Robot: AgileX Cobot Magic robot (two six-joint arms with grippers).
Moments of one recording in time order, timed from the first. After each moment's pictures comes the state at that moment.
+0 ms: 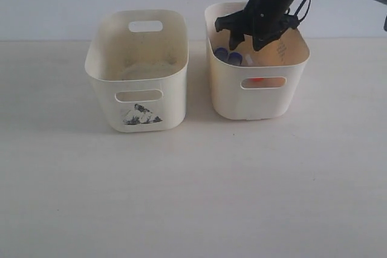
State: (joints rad) left arm -0.02 0.01 0.00 0.13 0.28 -0.02; right arm 0.18 2.36 -2.11 0.12 0.89 0.02
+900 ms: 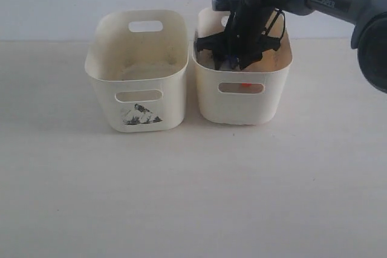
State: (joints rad) left arm -0.02 0.01 0.00 0.13 0.28 -0.02; right arm 0.27 2.43 -2.11 0.03 0.91 0.22
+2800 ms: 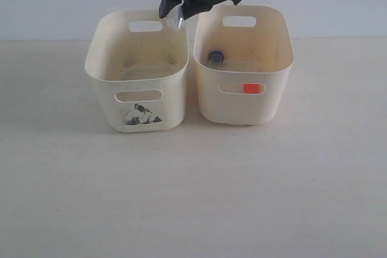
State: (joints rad) left arm -0.02 0.01 0.00 0.13 0.28 -0.02; right arm 0.40 2.15 -2.11 0.34 1.00 0.16
